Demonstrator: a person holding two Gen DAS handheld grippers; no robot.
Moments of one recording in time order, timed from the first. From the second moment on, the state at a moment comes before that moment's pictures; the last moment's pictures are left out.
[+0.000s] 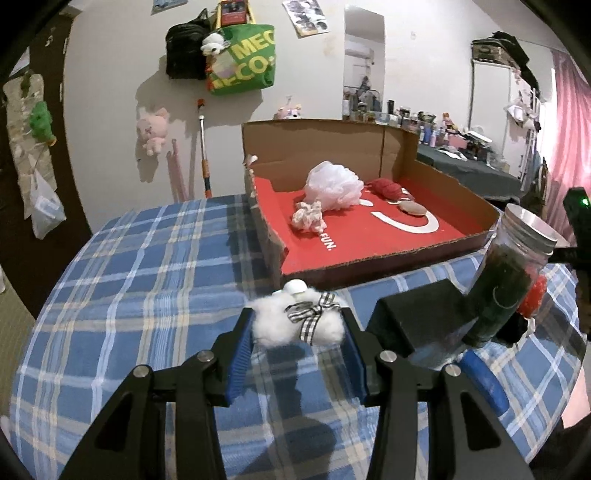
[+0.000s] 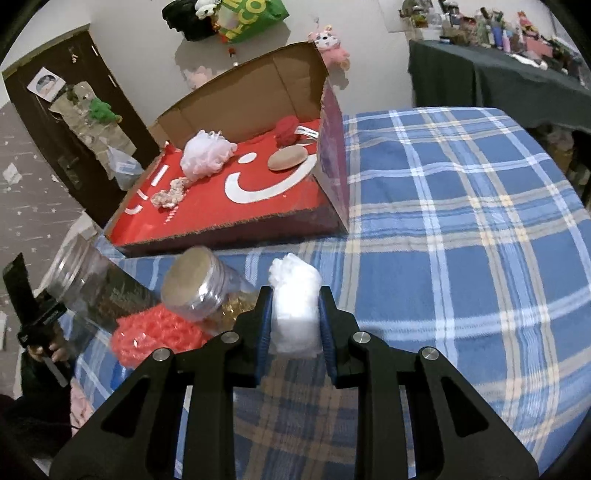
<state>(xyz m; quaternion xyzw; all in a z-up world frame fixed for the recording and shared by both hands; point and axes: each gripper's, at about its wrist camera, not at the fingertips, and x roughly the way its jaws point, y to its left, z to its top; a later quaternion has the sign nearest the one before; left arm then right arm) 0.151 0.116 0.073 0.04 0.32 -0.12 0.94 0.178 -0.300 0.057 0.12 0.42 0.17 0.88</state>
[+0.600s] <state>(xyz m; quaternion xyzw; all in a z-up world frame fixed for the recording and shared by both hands) 0.182 0.107 0.091 0.06 0.31 -0.19 0.93 0.215 -0.297 0.069 0.12 0.45 0.25 0.85</state>
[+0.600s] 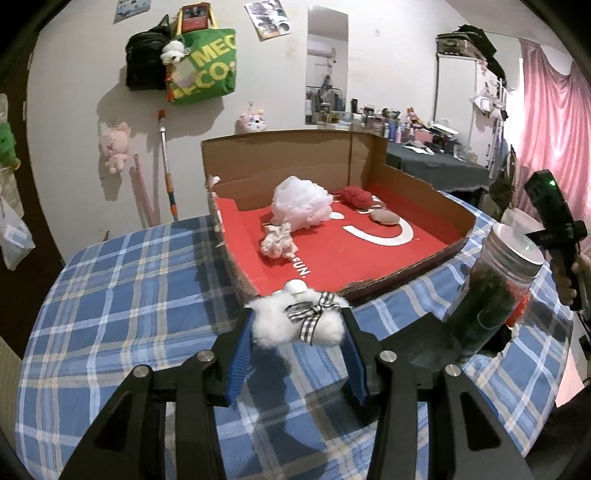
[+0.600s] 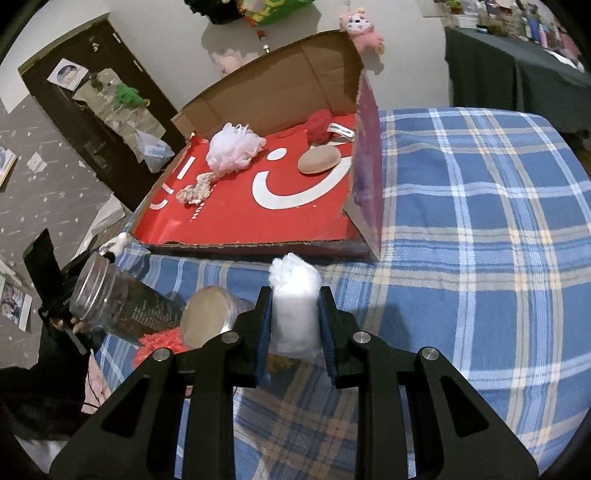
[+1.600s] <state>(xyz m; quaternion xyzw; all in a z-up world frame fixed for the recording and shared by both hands) 0.249 0.062 0.094 0.06 0.37 -0.24 0.89 0.267 -0.267 0.091 0.07 0.46 0.29 0.84</state>
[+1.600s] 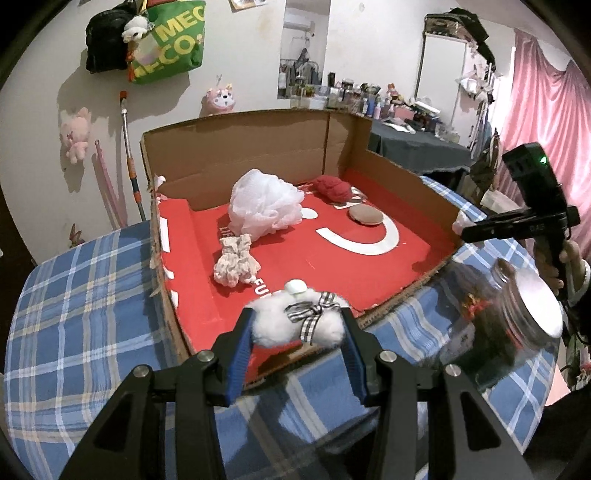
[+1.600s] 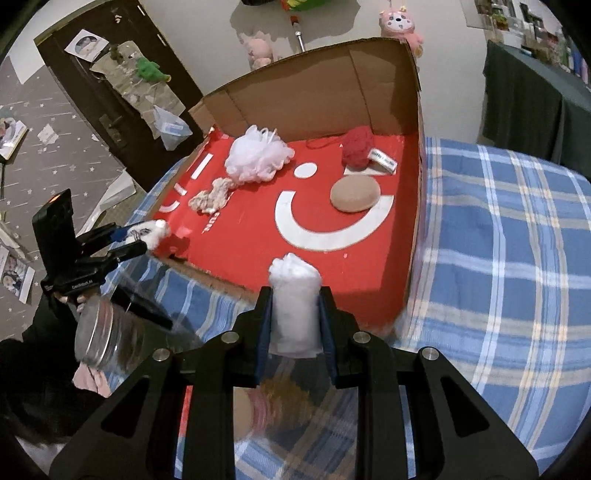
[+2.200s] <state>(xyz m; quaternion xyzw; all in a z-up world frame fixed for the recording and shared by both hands) 0.296 0.048 0.068 0.09 0.44 -0.17 0.88 0.320 -0.209 0.076 -0.11 0.50 0.15 0.84</state>
